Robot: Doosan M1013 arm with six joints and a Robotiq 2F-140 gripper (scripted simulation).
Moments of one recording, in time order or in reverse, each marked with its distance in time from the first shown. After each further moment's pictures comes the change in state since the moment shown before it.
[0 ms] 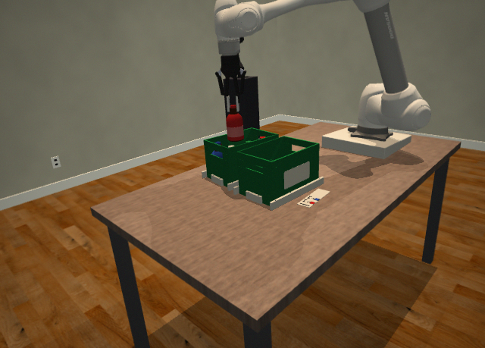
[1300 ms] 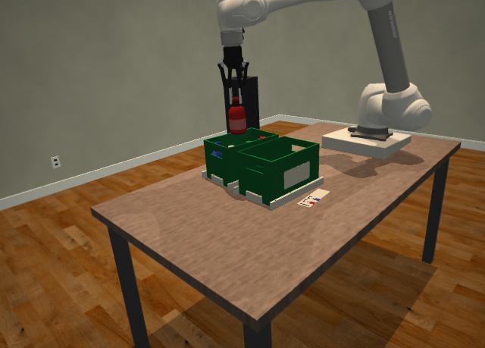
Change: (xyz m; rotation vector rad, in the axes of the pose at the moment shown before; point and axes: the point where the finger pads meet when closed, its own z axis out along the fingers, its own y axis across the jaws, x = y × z) arm 0.006 -0.014 -0.034 0.000 0.000 0.000
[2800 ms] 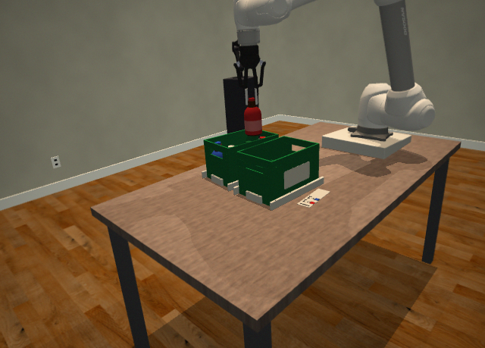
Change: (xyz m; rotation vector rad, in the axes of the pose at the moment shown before) arm 0.031 -0.071 0.000 0.000 0.000 0.000
